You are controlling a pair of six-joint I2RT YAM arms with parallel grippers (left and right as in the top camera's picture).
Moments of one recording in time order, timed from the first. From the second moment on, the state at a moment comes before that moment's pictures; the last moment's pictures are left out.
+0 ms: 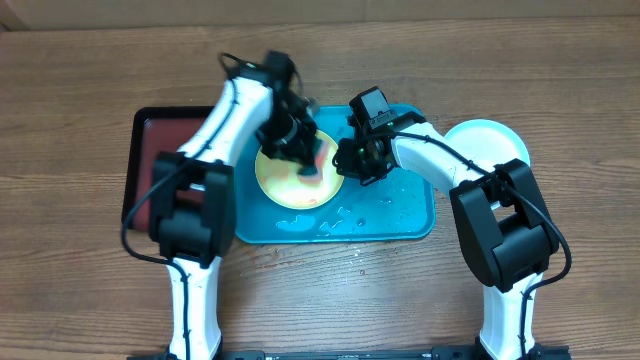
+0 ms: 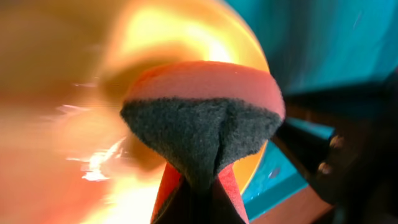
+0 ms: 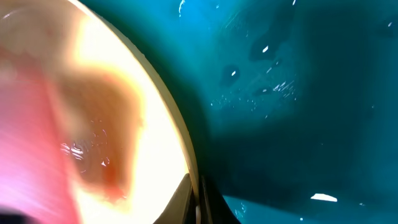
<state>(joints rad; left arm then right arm) -0.25 2.25 1.87 -1.21 0.46 -0.08 0.46 2.11 1.43 -0.59 -0.35 0.54</state>
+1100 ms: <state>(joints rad) -0.09 2.25 2.17 -1.39 0.21 -0.21 0.82 1.68 1.41 -0.92 0.88 0.51</state>
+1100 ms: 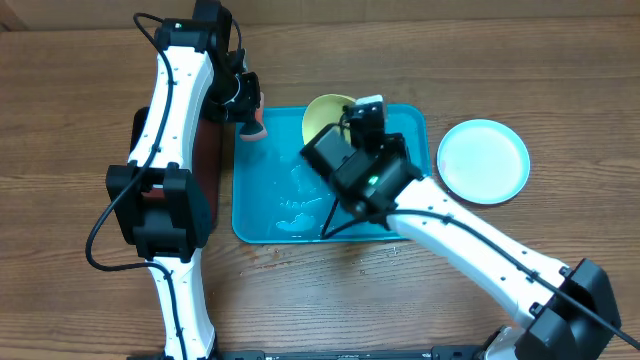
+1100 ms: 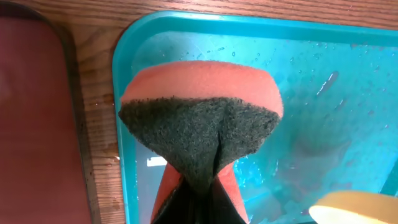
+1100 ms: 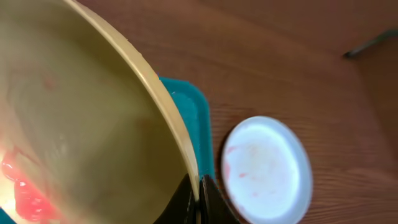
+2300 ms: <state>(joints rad) -0.09 2.25 2.17 -1.41 0.21 -0.21 0.57 1.68 1.41 -0.96 0.49 0.49</state>
